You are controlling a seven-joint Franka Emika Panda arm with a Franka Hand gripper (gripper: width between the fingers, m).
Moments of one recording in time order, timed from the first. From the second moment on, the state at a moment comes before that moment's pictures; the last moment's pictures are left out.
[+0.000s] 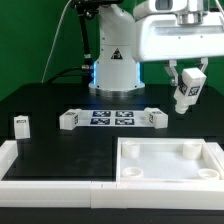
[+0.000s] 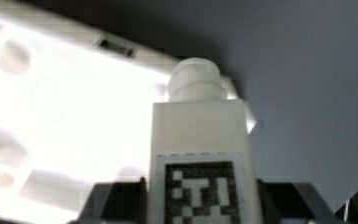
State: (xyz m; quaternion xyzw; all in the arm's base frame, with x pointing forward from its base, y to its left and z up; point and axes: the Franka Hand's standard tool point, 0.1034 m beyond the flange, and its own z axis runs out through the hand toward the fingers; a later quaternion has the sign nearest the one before) arm 0.512 0.104 0.144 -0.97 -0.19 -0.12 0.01
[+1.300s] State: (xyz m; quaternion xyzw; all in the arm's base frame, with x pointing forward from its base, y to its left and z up) arm 0.599 0.094 0.129 -0.96 -0.19 -0.20 0.02
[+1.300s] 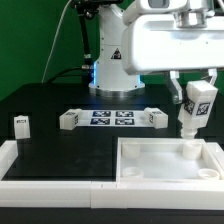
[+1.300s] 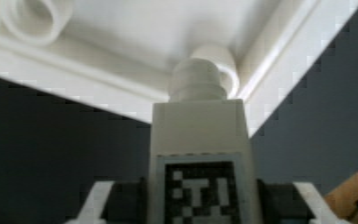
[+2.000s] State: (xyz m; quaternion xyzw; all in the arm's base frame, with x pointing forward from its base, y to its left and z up) arm 0.646 0.098 0.120 -0.95 -0.18 -0.25 0.02
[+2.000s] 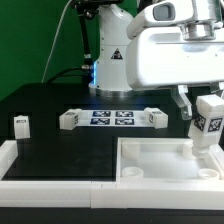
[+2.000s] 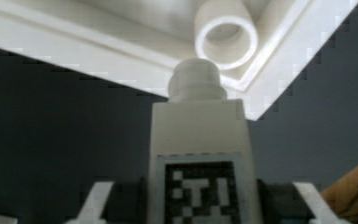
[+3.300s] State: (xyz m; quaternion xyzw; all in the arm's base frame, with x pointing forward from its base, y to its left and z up) arm 0.632 0.120 0.090 -0.95 -0.19 -0.26 0.03
